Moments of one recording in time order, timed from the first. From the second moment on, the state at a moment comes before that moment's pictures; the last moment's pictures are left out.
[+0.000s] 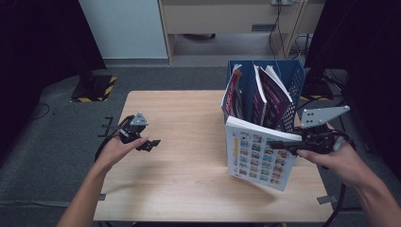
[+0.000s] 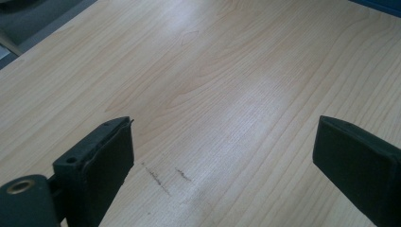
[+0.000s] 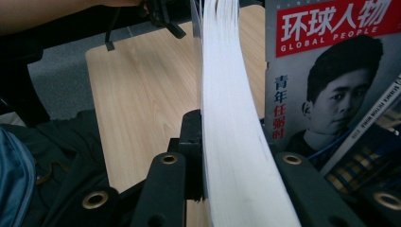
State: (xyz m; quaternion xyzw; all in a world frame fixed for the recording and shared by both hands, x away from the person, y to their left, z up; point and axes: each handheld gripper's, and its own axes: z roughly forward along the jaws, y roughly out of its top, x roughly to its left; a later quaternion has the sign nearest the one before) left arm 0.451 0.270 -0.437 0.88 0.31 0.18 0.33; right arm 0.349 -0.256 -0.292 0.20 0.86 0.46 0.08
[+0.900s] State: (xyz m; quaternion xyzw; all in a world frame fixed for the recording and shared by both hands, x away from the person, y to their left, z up) left arm 0.456 0.273 -0.456 0.88 0.32 0.18 0.31; right arm 0.324 -0.317 -0.295 0.25 0.85 0.46 0.11
